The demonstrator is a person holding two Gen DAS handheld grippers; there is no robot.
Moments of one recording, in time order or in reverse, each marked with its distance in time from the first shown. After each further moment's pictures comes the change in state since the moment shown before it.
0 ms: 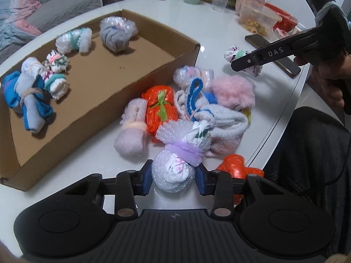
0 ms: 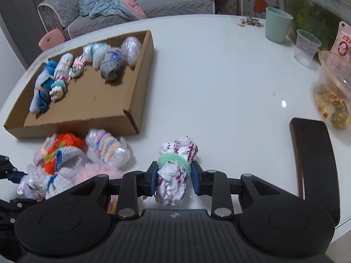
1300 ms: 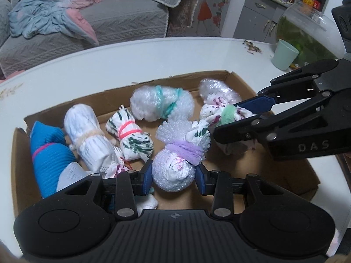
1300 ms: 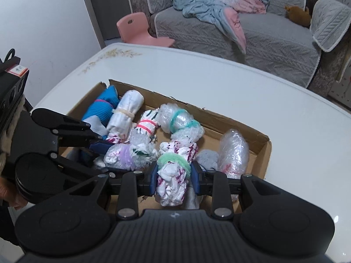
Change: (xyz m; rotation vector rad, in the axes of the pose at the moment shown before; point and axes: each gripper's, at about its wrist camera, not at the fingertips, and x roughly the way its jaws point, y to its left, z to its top) left arm 0.047 0.137 0.116 -0.293 -0.135 0.134; right arm 0.072 0.113 0.153 -0.436 0.004 0.304
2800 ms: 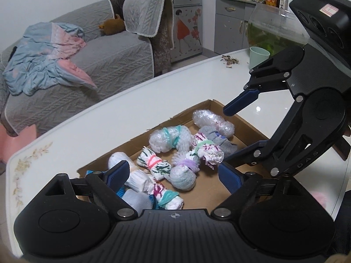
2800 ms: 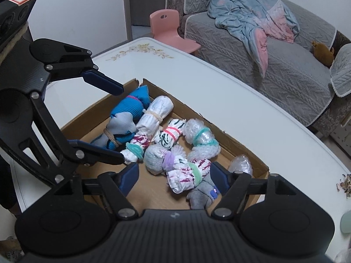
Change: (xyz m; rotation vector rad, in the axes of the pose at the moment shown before) left arm -0.097 -0.012 0.018 0.257 -0.101 0.050; right arm -0.040 0.041 0.021 -0.237 0.015 -0.011
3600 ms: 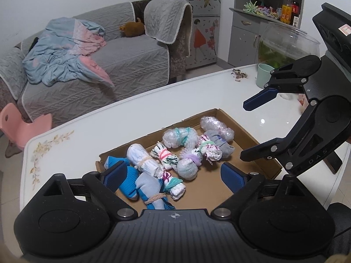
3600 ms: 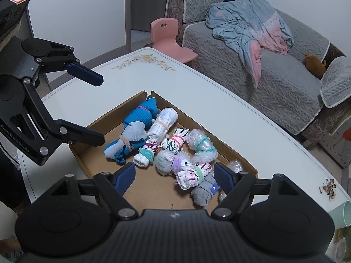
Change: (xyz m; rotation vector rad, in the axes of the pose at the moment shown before) left arm -0.064 0.003 -0.009 -0.097 -0.027 0.041; right arm -0.037 0.029 0.012 -0.021 -0.021 -0.061
